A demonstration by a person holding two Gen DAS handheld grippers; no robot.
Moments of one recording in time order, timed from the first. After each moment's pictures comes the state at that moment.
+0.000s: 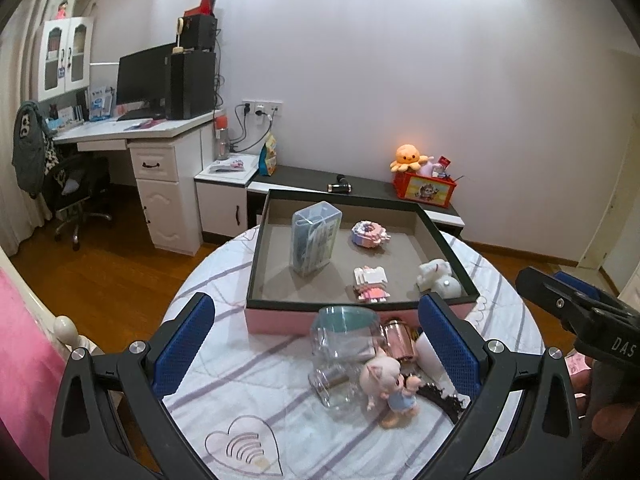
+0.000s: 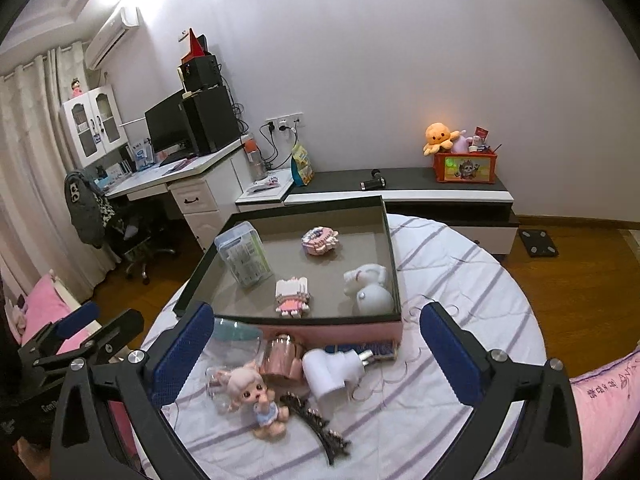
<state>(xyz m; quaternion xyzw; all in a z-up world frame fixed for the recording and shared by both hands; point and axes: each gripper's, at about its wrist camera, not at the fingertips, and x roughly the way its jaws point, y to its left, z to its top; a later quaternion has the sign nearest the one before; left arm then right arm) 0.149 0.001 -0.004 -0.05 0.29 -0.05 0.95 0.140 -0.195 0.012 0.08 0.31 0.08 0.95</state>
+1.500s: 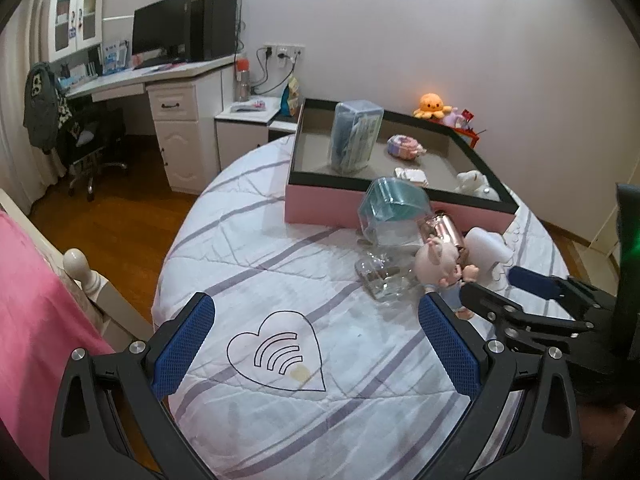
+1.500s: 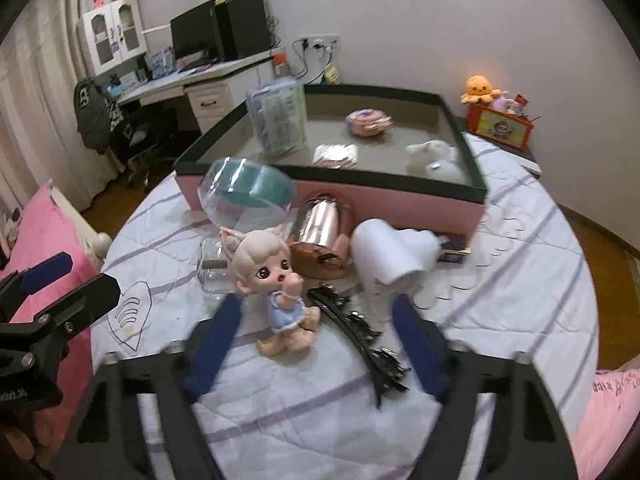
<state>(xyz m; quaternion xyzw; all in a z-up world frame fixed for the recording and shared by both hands) 0.119 0.025 -0.078 -0.06 0.38 -0.02 0.92 0.140 -0.130 -0.087 -0.02 0.42 0.12 0.90</state>
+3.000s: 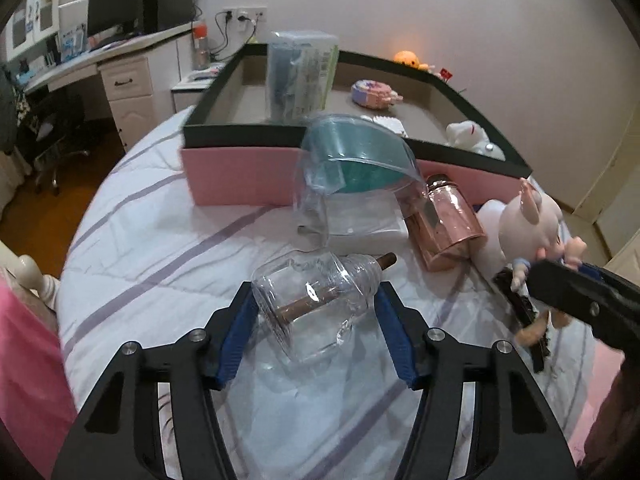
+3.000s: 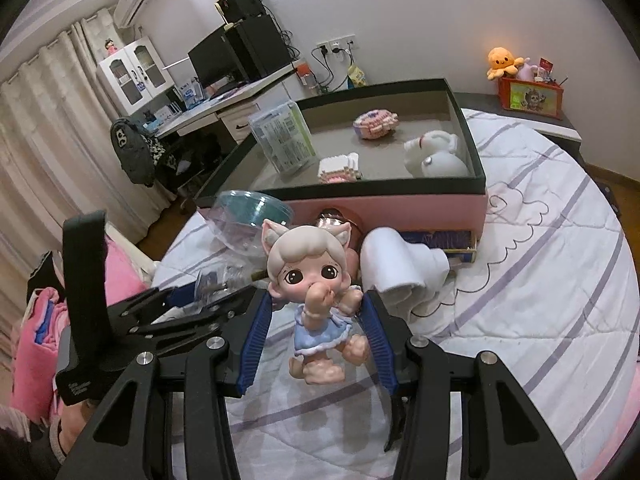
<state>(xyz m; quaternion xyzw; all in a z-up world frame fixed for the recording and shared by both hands) 0.177 -0.018 -0.121 -0.05 0.43 -0.08 0.90 0.153 -0.181 -0.080 0.09 0.41 0.21 0.88</state>
